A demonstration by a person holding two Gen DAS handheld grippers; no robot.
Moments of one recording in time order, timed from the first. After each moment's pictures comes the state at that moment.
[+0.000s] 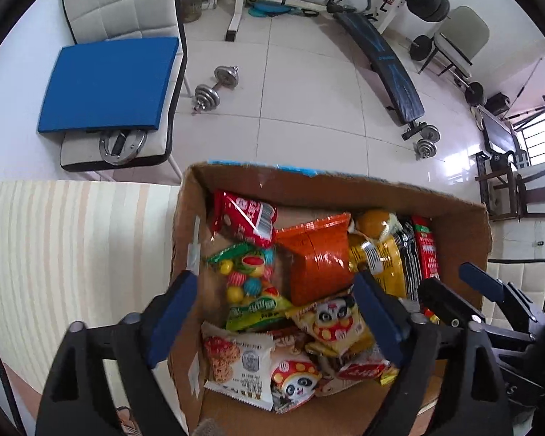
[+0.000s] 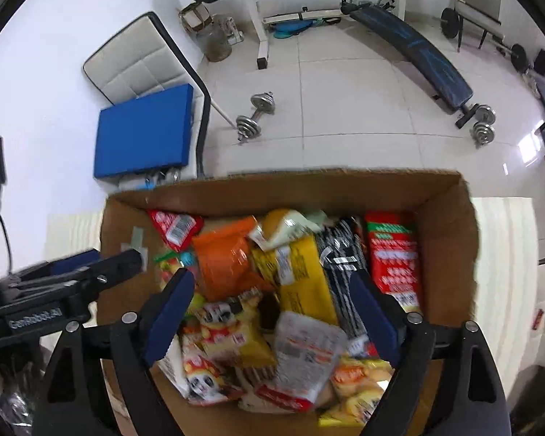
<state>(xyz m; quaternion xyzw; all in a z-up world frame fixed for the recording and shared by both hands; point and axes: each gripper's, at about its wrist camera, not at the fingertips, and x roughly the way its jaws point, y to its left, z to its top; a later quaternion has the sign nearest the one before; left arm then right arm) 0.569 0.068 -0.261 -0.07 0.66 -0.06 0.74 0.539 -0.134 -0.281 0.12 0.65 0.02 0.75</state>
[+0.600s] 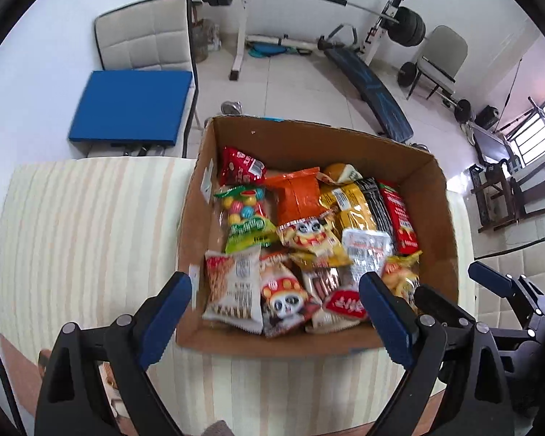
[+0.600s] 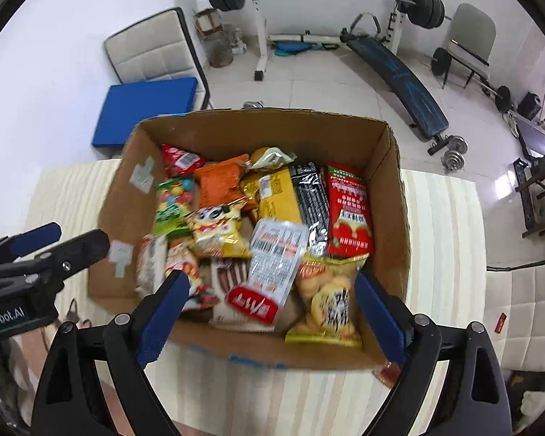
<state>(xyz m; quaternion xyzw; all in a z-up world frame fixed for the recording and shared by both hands) 0.431 0.057 -0.200 -0.06 0.58 -0.05 0.81 0.410 -0.127 -0.207 0.04 0.62 0.02 0.78</state>
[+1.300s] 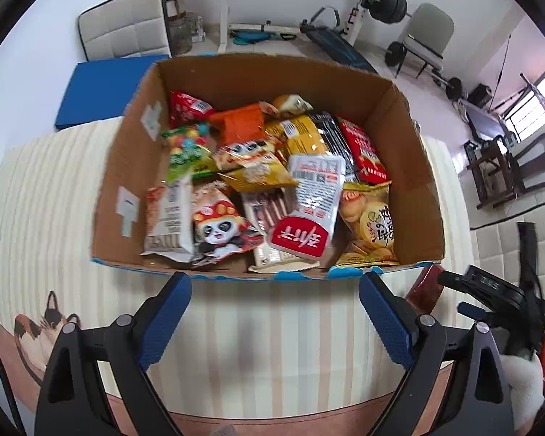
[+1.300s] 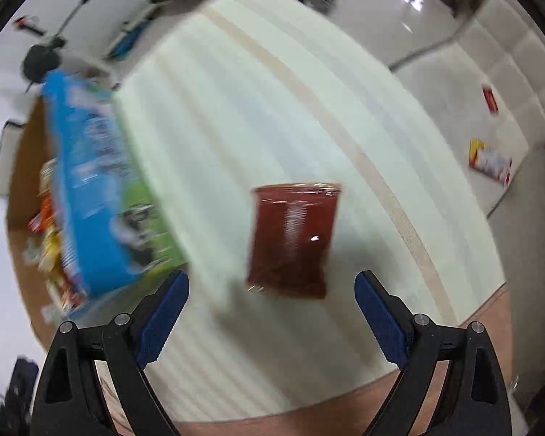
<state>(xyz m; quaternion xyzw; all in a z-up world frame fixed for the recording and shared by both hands) 0.372 -0.026 -0.247 -0.04 0.60 -0.06 0.80 0.271 -0.342 -0.338 0.33 0.67 -0.22 0.63</state>
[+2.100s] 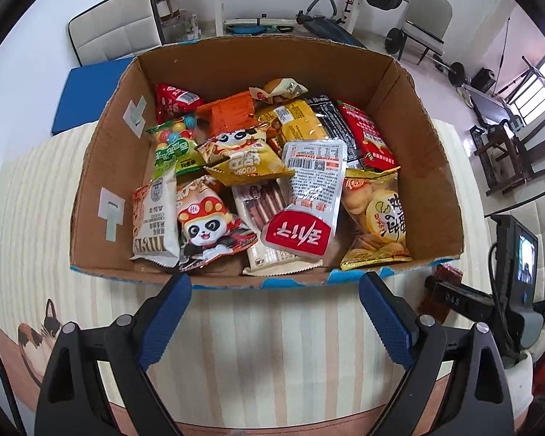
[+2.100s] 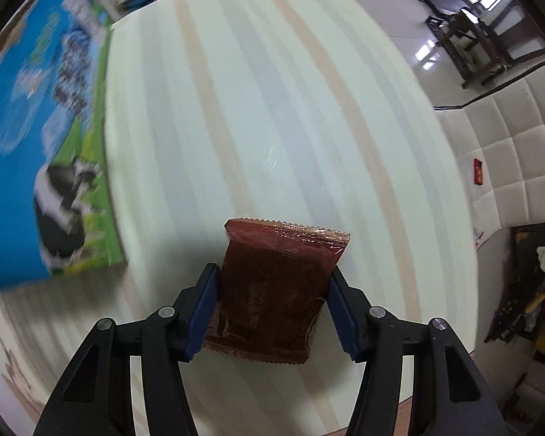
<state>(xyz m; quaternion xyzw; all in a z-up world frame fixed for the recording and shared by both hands) 0.376 -0.038 -0.268 -0.01 0.61 -0.05 0.79 0.289 -0.299 -0.372 0.15 0.71 -0.19 0.67</state>
